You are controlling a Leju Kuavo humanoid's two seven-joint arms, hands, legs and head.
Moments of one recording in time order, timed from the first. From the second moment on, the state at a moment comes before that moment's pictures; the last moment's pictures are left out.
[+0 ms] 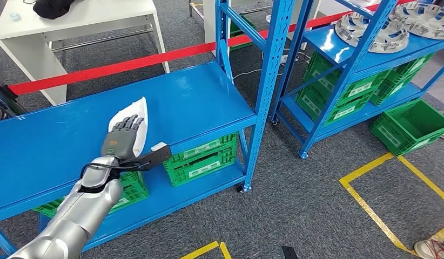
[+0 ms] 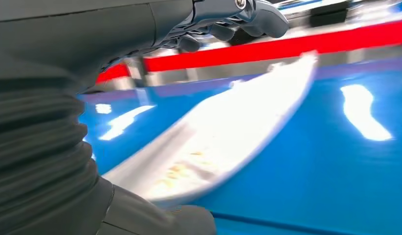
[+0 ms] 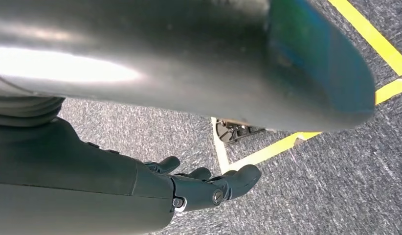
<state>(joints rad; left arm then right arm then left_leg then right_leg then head) -0.83 -0.13 -0.61 -0.44 -1.09 0.18 -0.01 -0.08 0.19 -1.17 -0.20 0.94 -0.08 -0.29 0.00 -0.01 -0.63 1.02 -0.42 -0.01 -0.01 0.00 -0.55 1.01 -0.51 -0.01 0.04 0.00</state>
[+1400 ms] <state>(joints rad) -0.83 -0.14 -0.52 -0.33 -1.29 0.04 0.19 -0.08 0.19 -1.18 -0.20 0.95 -0.10 -0.28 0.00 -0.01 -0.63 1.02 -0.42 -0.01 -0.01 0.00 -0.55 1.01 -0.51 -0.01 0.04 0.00</state>
